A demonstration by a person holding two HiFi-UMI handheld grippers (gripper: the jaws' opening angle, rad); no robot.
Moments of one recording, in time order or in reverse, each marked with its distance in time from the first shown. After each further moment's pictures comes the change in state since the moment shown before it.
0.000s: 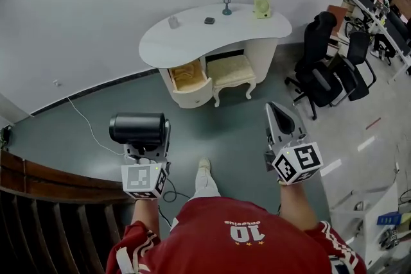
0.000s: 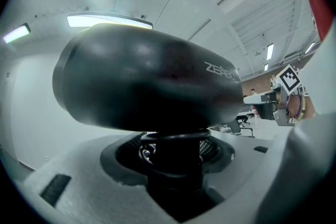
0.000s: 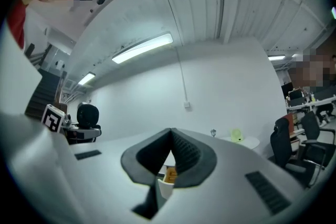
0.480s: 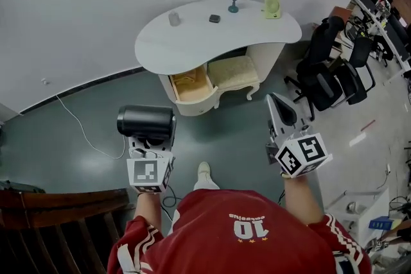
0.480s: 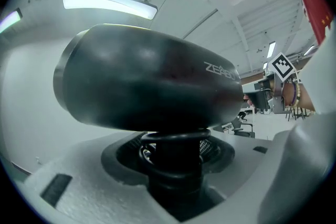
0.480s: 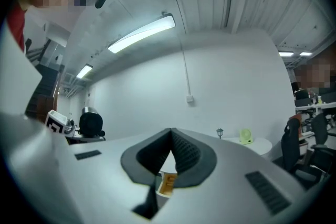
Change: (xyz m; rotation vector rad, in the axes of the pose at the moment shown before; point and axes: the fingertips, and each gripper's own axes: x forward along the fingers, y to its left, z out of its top) left arm 0.135 0.091 -0.048 -0.004 0.055 -0.057; right arm 0.172 -0.006 -0.009 -0.028 0.067 0.022
